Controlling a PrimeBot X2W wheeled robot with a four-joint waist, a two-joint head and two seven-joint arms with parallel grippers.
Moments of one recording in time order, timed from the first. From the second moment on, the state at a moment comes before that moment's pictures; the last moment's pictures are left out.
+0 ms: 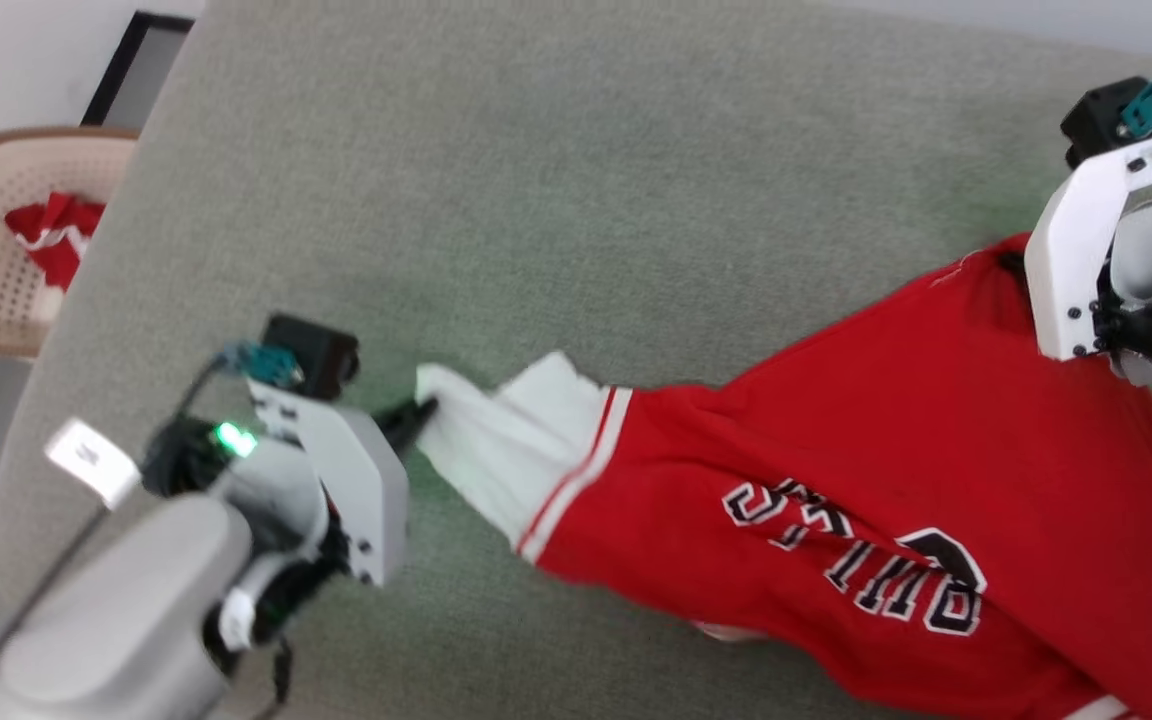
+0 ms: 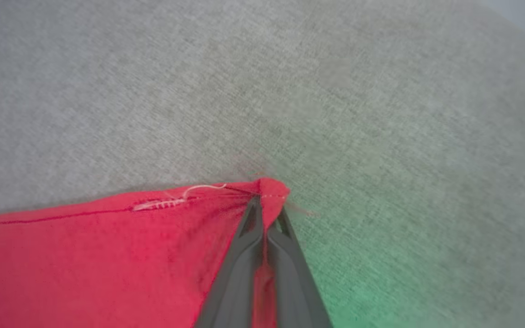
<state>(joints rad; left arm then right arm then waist) -0.61 0.65 -0.76 0.10 -0.92 0.16 0.34 -1.05 -0.47 0.70 0.80 0.75 0.13 0.63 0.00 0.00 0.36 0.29</state>
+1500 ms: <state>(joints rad) -1.59 0.53 -0.72 0.79 -0.68 -0.09 0.27 -1.36 -0.45 0.45 0.72 0.53 0.13 0.19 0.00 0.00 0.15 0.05</state>
